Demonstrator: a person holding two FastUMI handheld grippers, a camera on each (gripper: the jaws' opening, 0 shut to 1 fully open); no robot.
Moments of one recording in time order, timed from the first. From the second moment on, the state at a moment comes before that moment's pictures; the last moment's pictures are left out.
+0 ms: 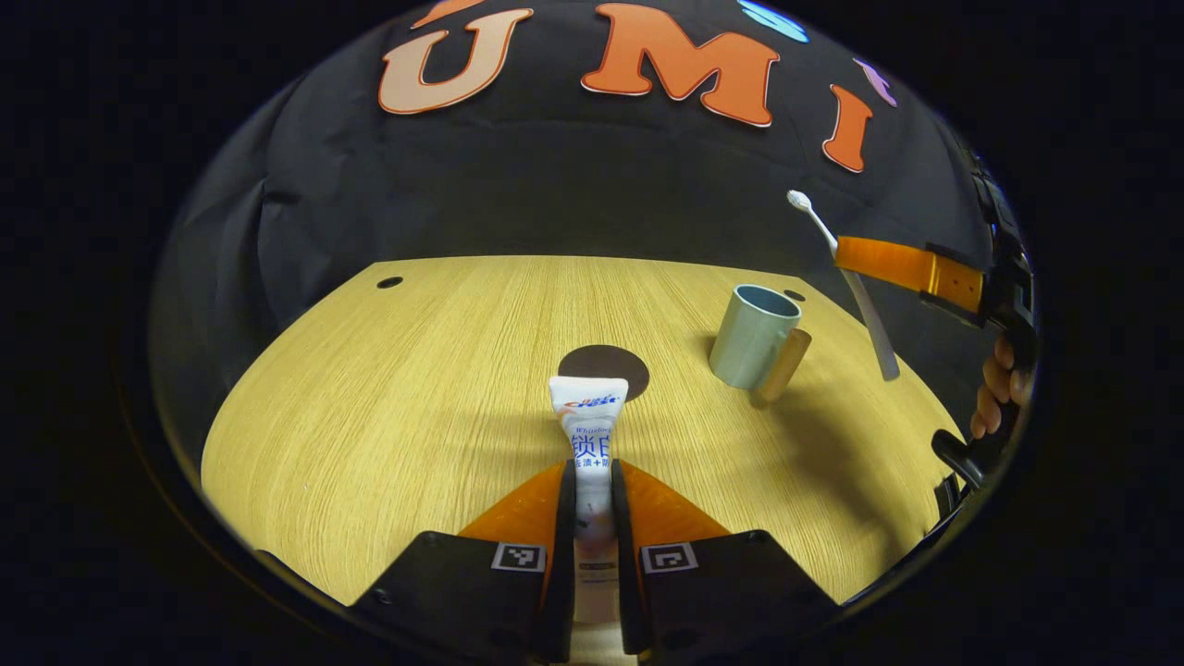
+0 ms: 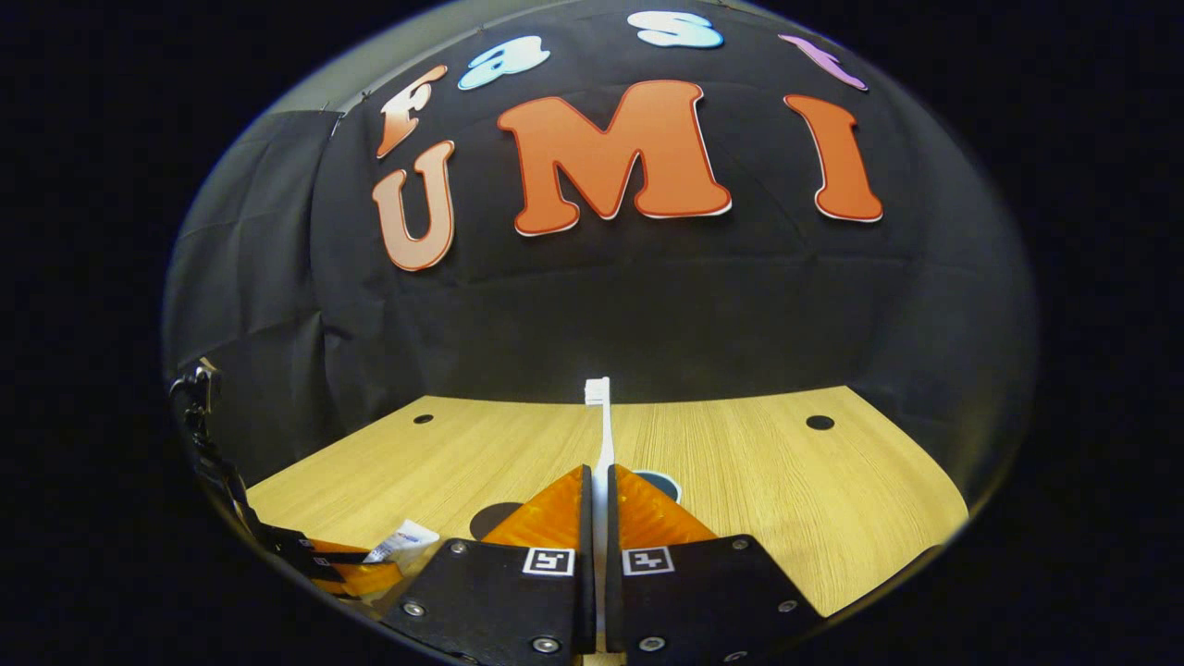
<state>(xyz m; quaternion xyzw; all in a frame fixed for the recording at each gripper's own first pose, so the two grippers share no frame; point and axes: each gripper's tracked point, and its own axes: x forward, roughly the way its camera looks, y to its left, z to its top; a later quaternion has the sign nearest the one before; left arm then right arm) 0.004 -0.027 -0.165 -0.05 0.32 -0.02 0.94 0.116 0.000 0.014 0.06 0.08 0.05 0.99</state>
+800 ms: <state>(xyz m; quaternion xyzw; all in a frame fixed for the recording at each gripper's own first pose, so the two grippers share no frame) 0.011 -0.038 -0.153 -0.12 0.33 -0.06 0.93 0.189 -0.003 0.014 0.06 0.03 0.07 1.00</state>
